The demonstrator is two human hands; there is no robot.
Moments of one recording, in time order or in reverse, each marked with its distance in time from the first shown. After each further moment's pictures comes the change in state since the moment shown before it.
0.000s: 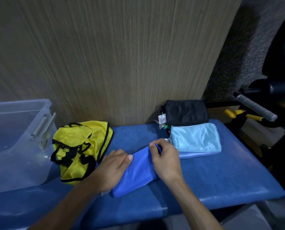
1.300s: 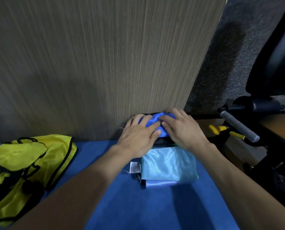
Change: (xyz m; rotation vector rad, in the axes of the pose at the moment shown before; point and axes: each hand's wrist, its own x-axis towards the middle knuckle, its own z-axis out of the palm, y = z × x) left_hand 0.199 0.125 0.024 0.448 0.166 0.186; right_hand 0.196 0.049 -0.137 -0.857 -0.061 -0.686
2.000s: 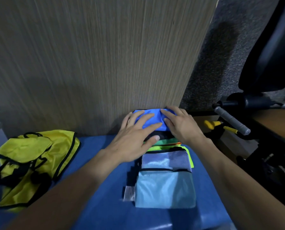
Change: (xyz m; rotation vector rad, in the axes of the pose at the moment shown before) left_hand -0.047 -0.003 -0.017 -0.087 0.083 0.157; right_hand -0.011 -0.005 -0.010 0.045 -0.150 0.185
